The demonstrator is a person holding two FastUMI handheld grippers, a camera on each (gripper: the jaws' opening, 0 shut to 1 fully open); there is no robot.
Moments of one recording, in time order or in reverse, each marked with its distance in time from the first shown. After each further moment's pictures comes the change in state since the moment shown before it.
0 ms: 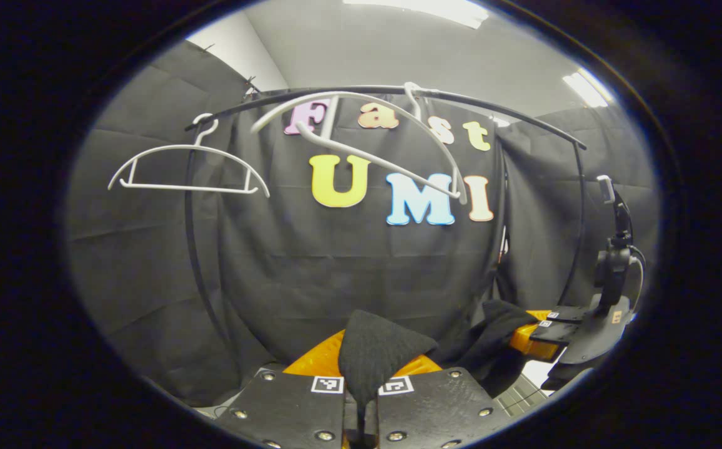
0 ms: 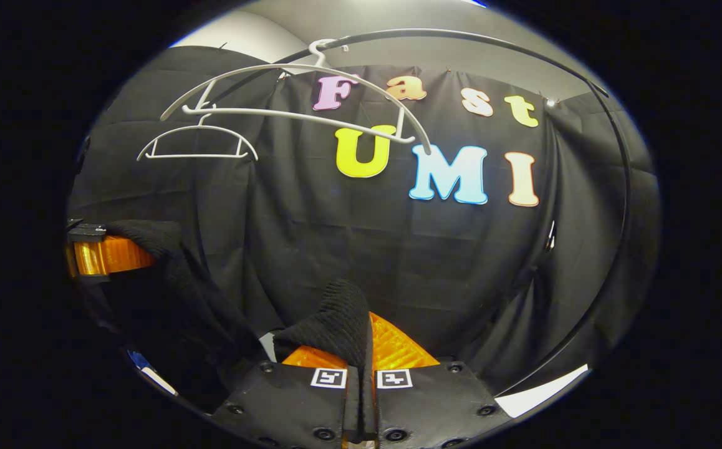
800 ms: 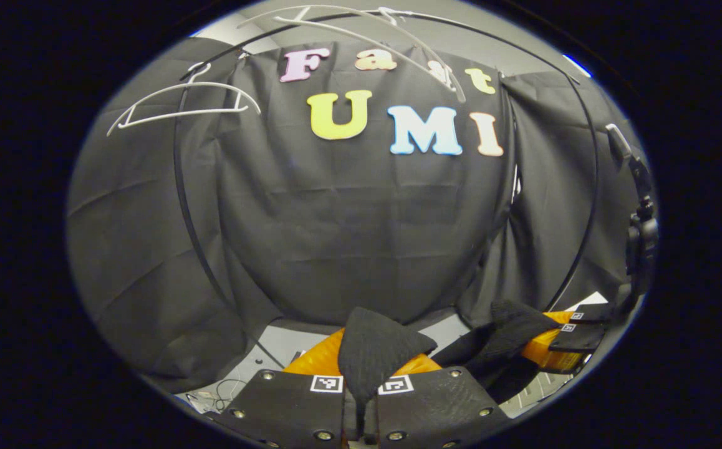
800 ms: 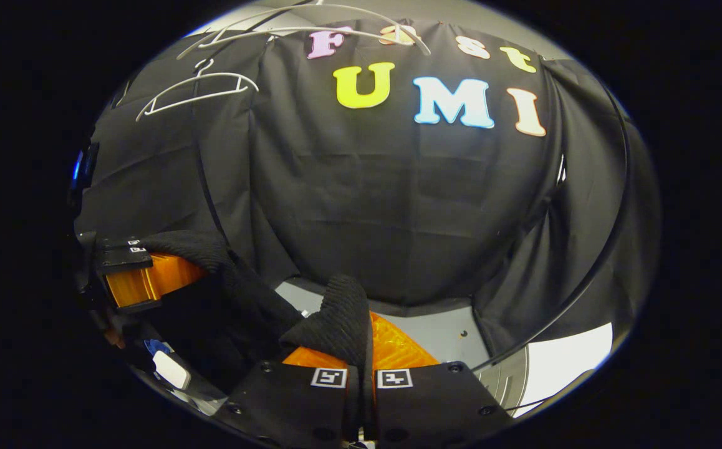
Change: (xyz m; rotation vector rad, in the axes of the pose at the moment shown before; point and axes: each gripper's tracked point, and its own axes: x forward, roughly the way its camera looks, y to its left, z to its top) left arm 0.023 -0.002 -0.184 0.055 0.291 0.078; right arm 0.000 0.019 -0.160 0.075 0.309 0.024
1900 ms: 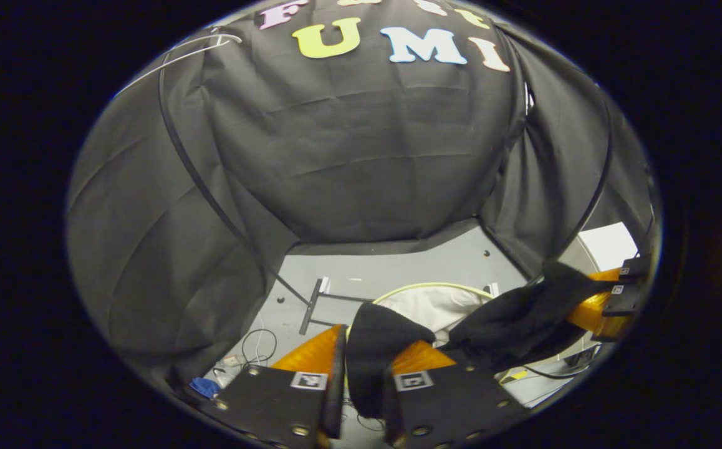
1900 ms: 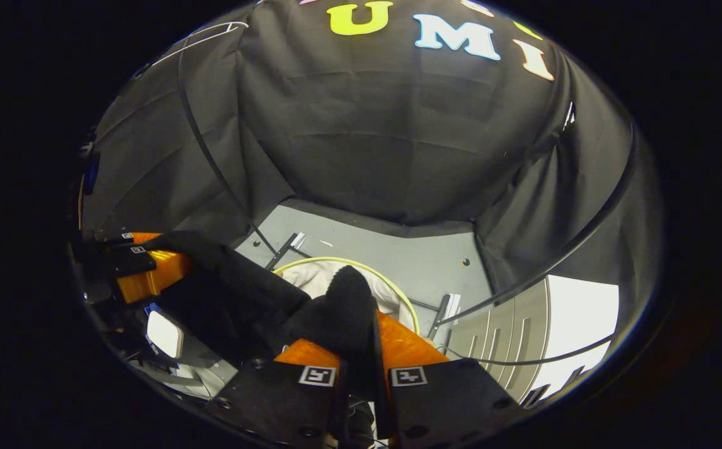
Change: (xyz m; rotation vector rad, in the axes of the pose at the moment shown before) left arm 0.013 0.019 -0.152 0.079 0.378 0.052; right arm 0.007 0.010 -0.130 0.016 0.354 0.003
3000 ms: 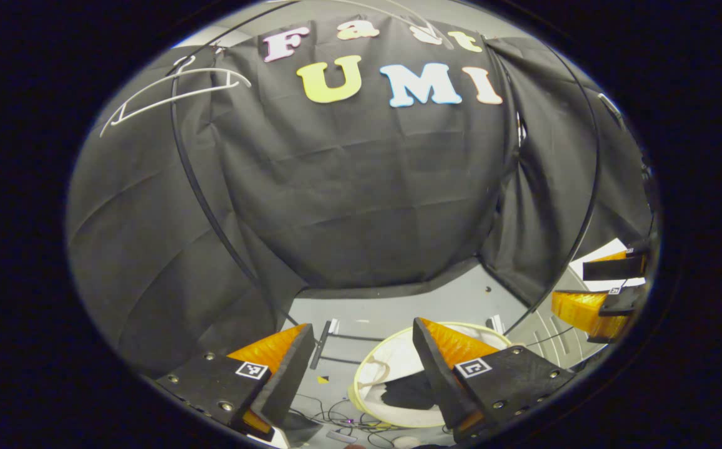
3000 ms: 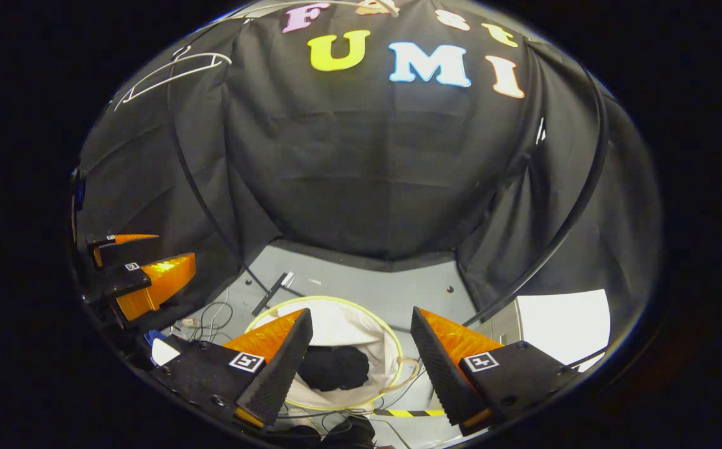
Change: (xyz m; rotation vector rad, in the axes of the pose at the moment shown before) left arm -0.074 0.024 0.087 0.016 -0.261 0.019; right arm -0.072 -0.030 0.068 0.073 -0.241 -0.083
